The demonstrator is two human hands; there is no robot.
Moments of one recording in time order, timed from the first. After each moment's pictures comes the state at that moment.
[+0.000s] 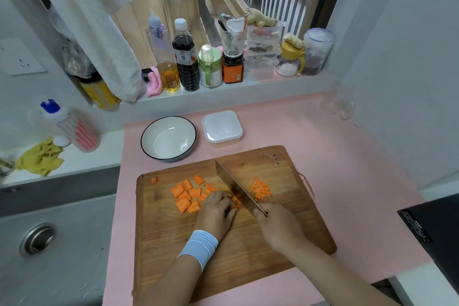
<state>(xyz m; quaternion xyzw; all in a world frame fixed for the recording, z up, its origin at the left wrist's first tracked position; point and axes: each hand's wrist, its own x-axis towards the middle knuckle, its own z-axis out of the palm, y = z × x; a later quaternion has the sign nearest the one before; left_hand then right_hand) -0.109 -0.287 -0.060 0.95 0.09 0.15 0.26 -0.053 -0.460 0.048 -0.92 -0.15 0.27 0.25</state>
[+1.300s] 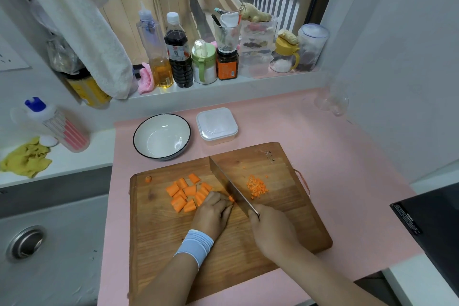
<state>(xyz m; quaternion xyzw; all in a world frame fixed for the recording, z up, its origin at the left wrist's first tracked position) -0.109 -0.283 -0.067 0.93 0.02 0.21 0.31 -0.072 -0.458 0.045 -0.93 -0.17 0.24 0.24</state>
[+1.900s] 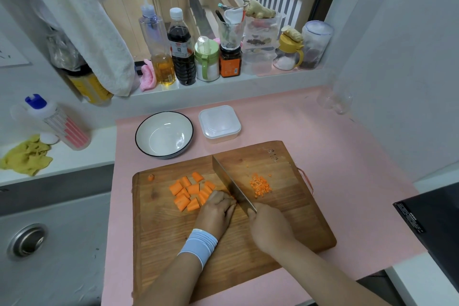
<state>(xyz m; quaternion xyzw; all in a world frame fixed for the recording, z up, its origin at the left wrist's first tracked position) -0.109 -0.282 -0.068 0.93 0.02 0.20 0.31 -0.069 -0.441 0.039 -0.92 -0.15 0.28 0.23</state>
